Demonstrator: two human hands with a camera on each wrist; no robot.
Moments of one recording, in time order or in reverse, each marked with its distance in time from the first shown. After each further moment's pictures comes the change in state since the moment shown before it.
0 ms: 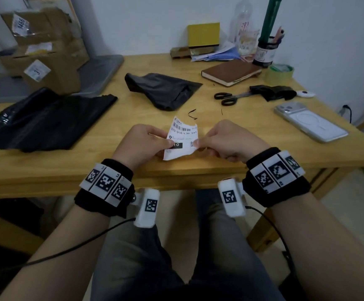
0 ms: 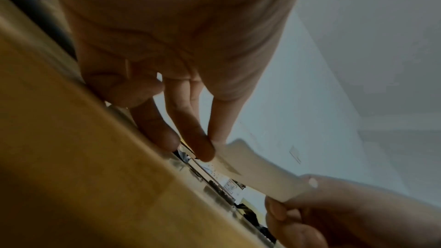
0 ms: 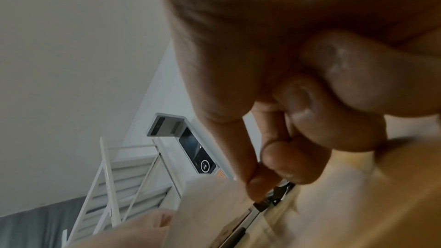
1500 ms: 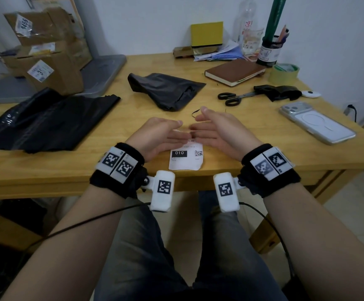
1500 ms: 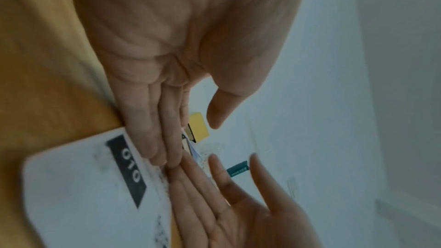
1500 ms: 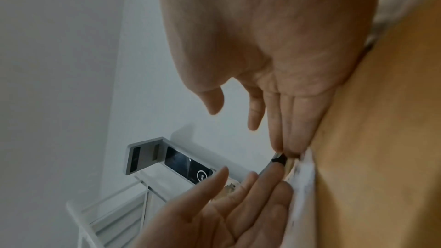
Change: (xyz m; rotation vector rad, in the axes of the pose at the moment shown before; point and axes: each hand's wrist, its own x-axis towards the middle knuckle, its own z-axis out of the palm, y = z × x) left_hand 0.009 0.032 0.007 -0.461 -0.216 -0.195; right_hand 0.021 -0.005 0.013 0.739 -0.018 -0.078
